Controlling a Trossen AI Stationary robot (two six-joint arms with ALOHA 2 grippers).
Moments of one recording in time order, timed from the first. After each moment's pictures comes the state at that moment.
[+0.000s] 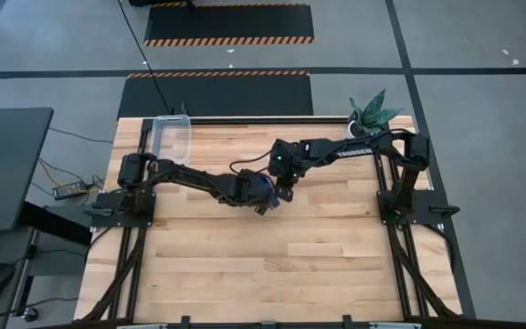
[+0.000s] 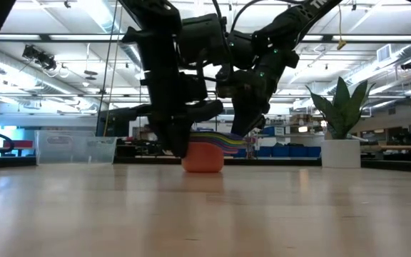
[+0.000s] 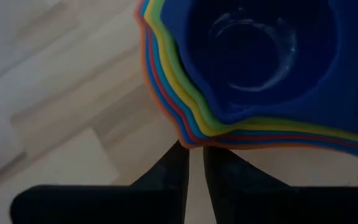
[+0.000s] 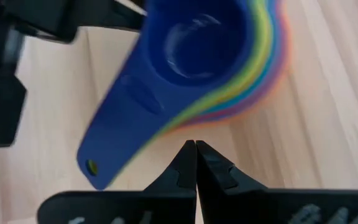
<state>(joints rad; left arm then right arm) -0.03 1.96 1.30 -0.65 -0.43 -0.96 -0.25 1.81 1.19 -0.45 -0.26 0.11</state>
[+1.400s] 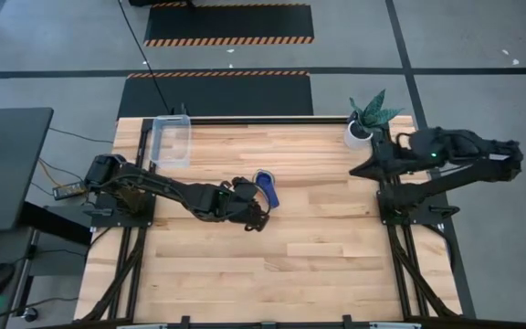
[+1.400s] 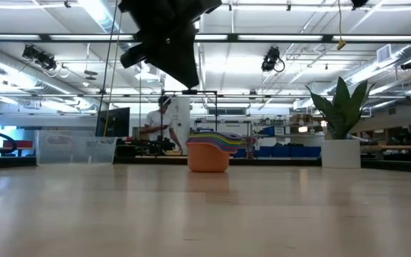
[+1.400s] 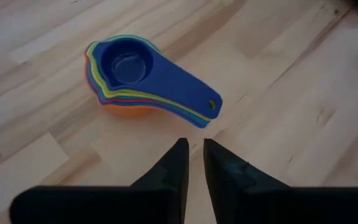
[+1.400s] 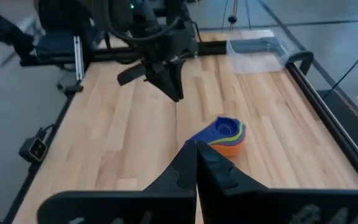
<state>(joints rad) -0.23 1.71 1.32 -0.63 -0.52 -0.98 0.13 0.67 1.07 -0.84 0.11 0.11</state>
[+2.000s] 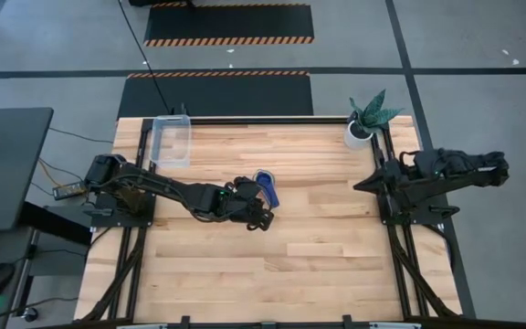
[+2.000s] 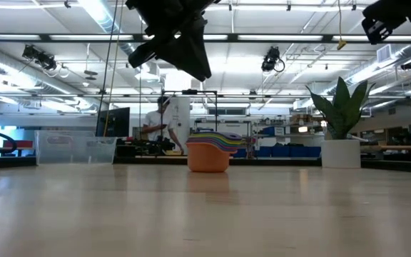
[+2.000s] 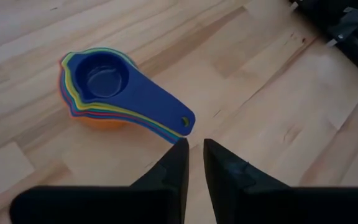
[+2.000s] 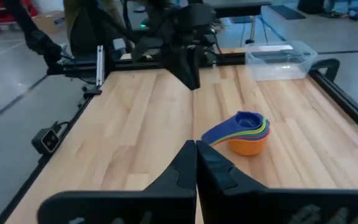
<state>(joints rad) -0.23 1.71 1.32 -0.54 -0.52 -1.02 0.20 0.28 0.61 -0.62 0.09 0.11</state>
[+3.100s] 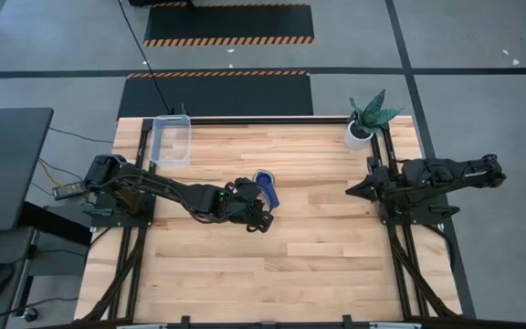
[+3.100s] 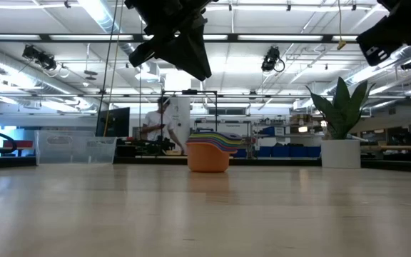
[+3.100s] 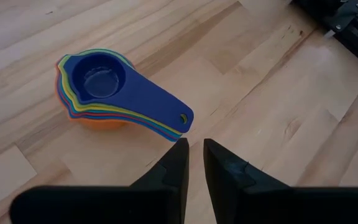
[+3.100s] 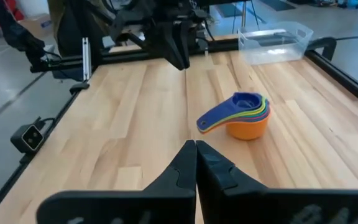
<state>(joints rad) -0.23 1.72 1.32 -0.54 -0.52 -0.98 0.20 0.23 0.44 -0.50 0.15 0.17</state>
